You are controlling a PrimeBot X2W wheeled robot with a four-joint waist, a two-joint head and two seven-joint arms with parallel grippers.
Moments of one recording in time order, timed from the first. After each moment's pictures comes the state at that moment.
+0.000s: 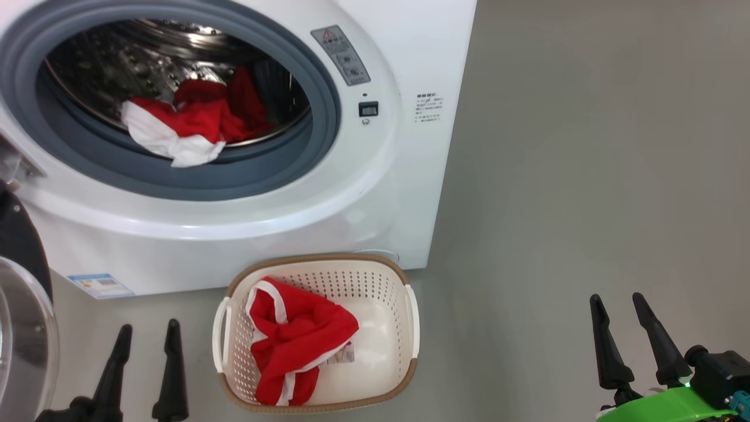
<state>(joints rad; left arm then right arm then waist) 0.04 0.05 0.13 0.10 -0.31 -0.13 -0.26 0.08 -0.04 -0.07 0.15 0.36 0.12 -0.26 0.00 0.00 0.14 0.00</state>
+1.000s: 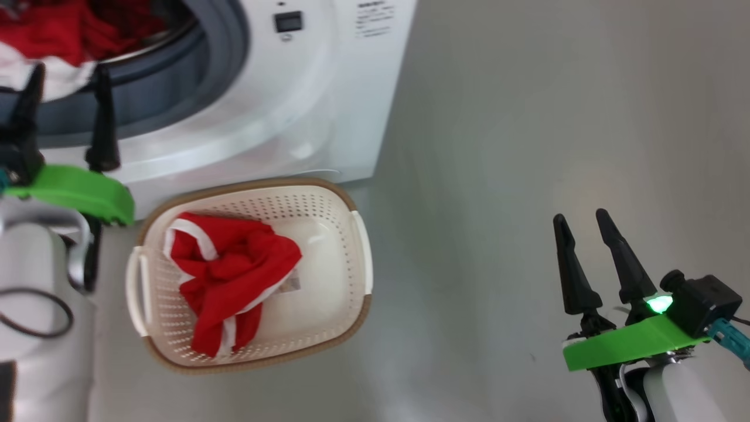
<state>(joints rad) -0.78 0.19 0.07 0.63 -0.06 -0.11 -0.26 -0.13 -0.04 0.04 0.14 0.43 0.12 -0.26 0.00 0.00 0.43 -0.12</state>
